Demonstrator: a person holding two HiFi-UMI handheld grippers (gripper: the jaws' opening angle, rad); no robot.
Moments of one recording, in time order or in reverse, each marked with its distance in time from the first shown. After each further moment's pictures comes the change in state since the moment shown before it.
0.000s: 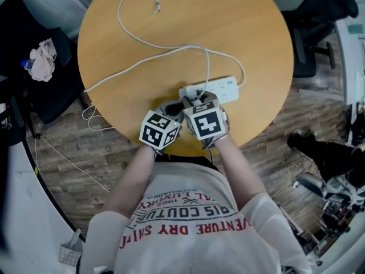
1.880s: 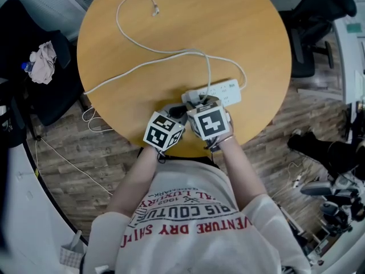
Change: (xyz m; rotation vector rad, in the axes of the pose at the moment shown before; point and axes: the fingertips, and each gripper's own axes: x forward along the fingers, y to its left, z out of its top) left arm 0.014 -0.016 -0.007 0.042 0.048 -0.032; right arm -0.012 -0.009 -0.018 0.019 0.097 0.022
